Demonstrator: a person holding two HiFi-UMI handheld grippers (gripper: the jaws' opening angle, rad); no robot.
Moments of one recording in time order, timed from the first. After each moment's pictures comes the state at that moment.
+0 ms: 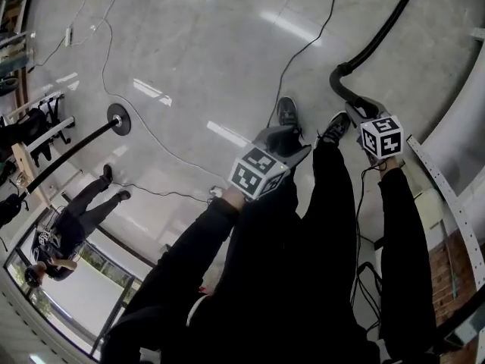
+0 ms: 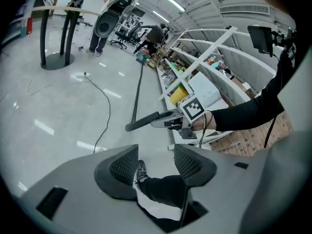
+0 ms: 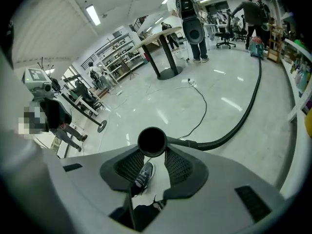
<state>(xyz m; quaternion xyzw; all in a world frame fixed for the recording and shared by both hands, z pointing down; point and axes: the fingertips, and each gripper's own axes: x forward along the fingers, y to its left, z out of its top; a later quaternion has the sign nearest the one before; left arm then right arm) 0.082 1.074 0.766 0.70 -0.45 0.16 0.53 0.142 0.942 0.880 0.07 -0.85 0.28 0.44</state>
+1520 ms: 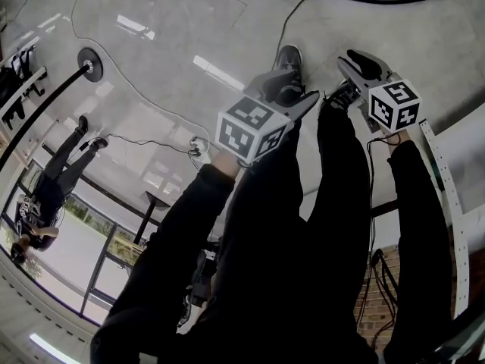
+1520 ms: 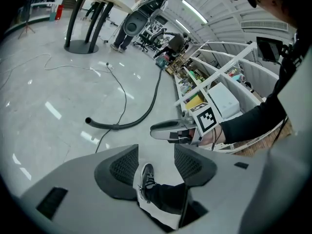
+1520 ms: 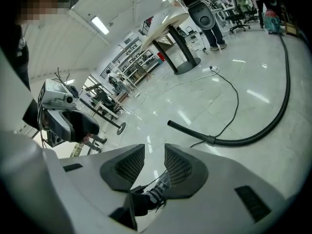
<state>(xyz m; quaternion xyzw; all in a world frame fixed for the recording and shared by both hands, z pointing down) 0.038 1.094 0.908 0.64 -0.51 0.10 0.57 0.064 1.014 0.994 -0.04 -0.86 0.34 0.38</state>
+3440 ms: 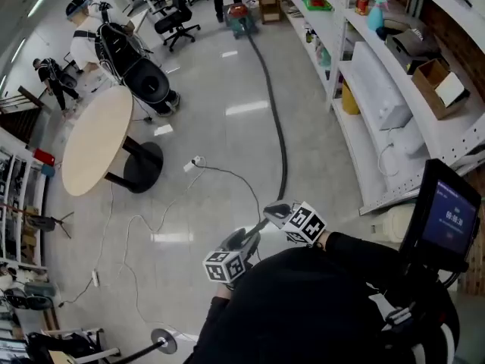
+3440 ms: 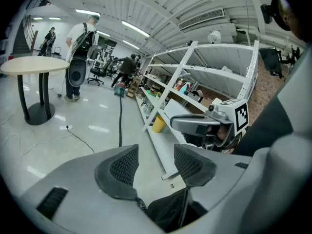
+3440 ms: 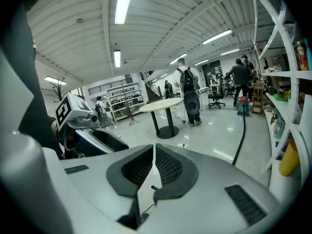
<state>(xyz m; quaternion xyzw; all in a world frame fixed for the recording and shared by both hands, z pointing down) 0.113 0.992 0.480 0.80 -0.47 0.12 0.37 0.159 0.936 0.453 0.18 -0.95 0.15 0.20</state>
